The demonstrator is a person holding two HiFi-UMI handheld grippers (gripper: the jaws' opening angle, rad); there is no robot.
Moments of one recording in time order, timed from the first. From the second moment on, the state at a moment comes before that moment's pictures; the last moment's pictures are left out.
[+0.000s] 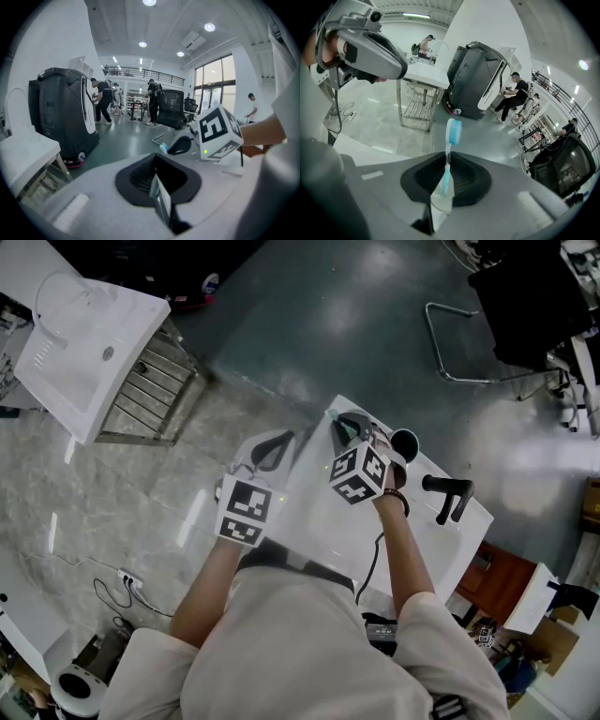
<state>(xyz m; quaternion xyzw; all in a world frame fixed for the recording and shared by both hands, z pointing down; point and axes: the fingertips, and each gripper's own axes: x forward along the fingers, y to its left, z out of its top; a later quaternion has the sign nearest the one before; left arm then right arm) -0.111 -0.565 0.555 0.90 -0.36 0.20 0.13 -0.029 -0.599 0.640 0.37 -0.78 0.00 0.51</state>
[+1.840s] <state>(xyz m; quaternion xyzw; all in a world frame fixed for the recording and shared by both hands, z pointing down) -0.070 -0.384 0.411 0.89 -0.42 0.16 -0.01 0.038 -0.416 0.427 0.48 -0.81 -0.07 0.32</state>
